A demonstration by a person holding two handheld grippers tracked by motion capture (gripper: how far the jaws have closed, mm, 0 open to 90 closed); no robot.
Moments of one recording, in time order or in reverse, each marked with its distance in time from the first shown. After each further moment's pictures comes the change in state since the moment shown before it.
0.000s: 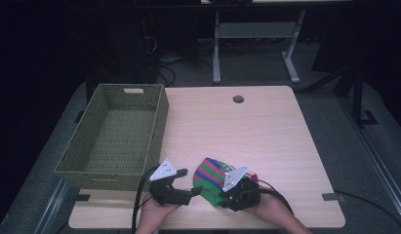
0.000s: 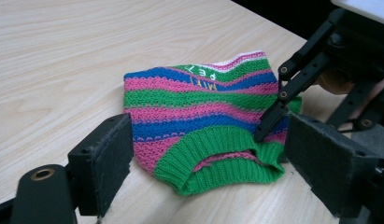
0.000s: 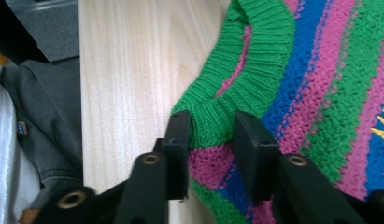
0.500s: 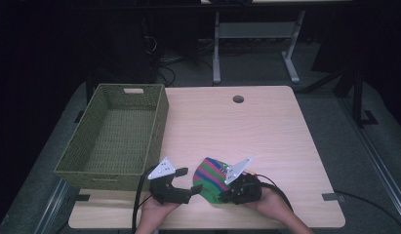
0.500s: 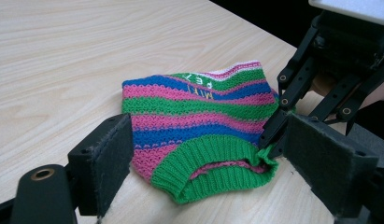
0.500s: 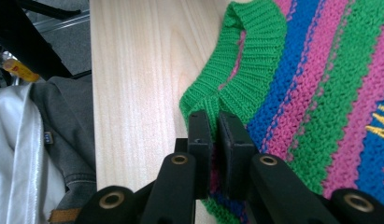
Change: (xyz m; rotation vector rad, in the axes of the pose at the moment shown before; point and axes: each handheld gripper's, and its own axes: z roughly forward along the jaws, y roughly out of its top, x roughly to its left) left arm 0.001 0.002 -0.001 -0.026 -0.016 -0.016; right arm -0.012 0.001 -0.005 -0.009 0.080 0.072
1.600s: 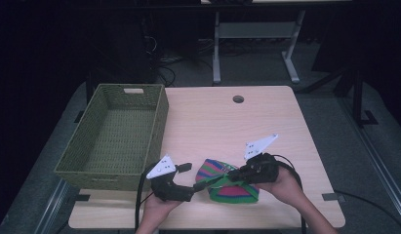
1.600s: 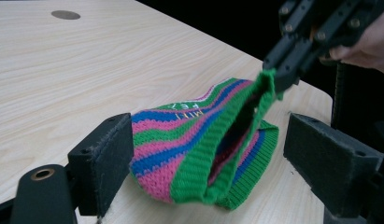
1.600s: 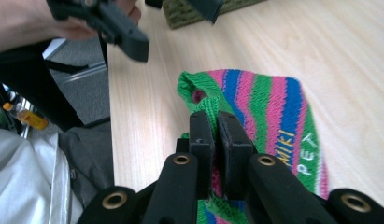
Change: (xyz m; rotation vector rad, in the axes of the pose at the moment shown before) left arm -0.005 0.012 0.000 -0.083 -0.051 0.041; right arm -0.016 0.017 -0.076 -0.190 -0.009 0.084
